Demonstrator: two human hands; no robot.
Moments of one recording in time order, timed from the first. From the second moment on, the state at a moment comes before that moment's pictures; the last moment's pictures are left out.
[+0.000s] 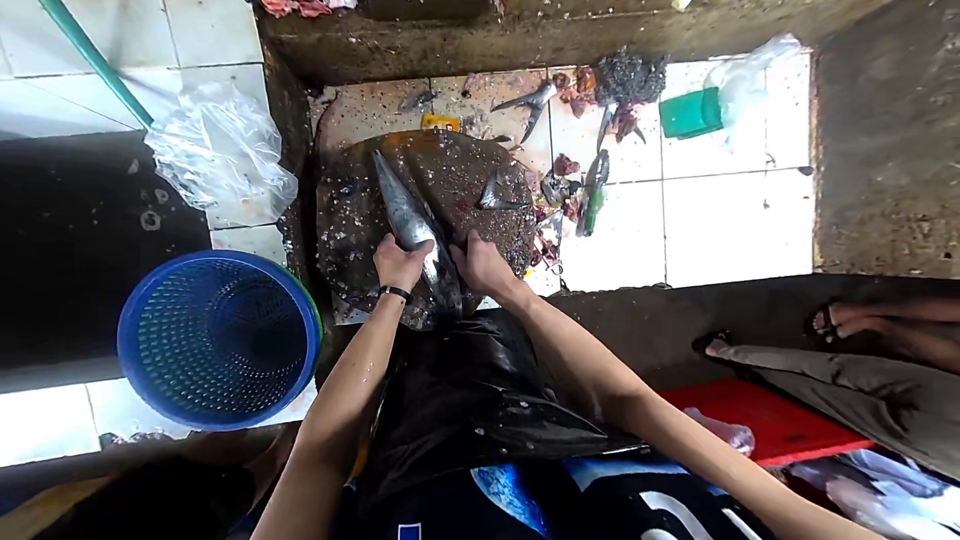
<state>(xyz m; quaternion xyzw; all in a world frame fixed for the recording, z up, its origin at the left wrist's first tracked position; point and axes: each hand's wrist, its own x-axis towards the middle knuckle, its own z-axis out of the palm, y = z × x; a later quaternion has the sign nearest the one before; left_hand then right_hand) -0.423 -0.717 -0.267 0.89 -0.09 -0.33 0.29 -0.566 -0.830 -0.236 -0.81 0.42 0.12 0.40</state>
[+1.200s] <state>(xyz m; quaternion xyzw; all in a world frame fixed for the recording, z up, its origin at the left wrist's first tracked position) -0.385 -0.762 -0.289 0.85 -0.07 -0.27 0.45 -0.596 -0.887 -0.200 -0.83 0.39 0.10 0.39</state>
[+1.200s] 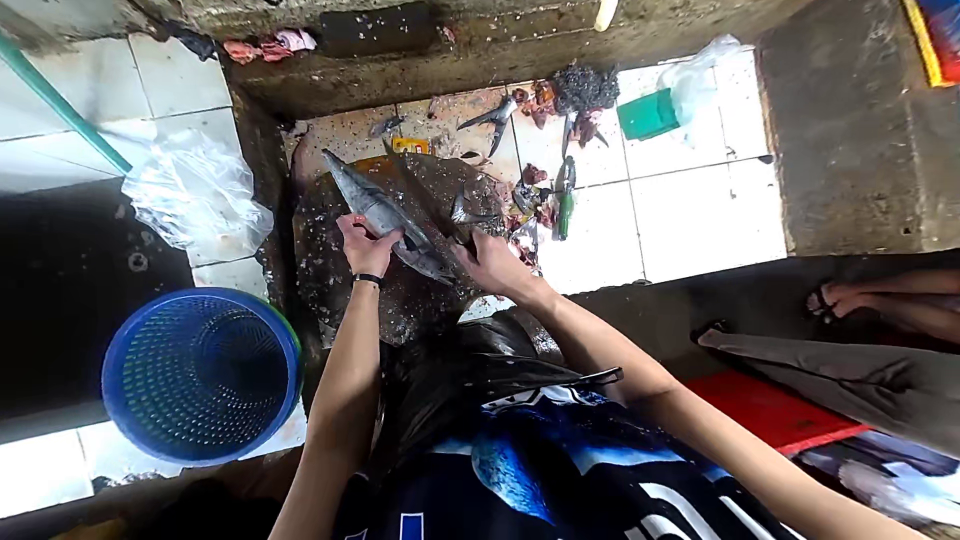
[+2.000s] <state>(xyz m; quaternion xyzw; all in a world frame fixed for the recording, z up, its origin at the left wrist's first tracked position) -0.400 -0.772 -0.294 0.84 -0.08 -0.19 0.49 -0.581 -0.878 -0.215 -0.81 0.40 0.09 0.42</state>
